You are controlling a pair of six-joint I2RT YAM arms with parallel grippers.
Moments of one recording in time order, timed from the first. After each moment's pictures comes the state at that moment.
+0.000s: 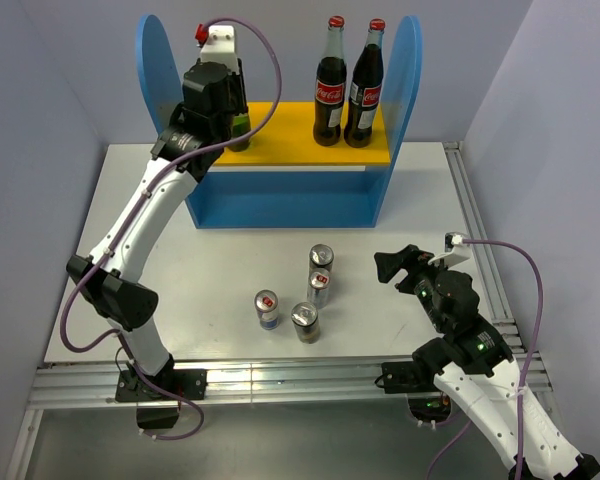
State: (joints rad) left arm -0.52 1.76 2.06 -0.36 -0.49 -0.07; right arm 0.49 0.29 0.50 -0.46 0.26 0.64
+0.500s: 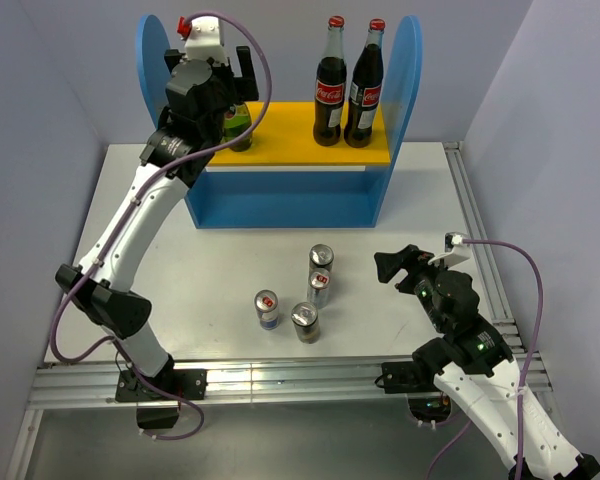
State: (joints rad) left arm -0.52 1.70 2.03 -0.24 -0.49 -0.07; right arm 0.49 0.29 0.50 -0.46 0.26 0.64
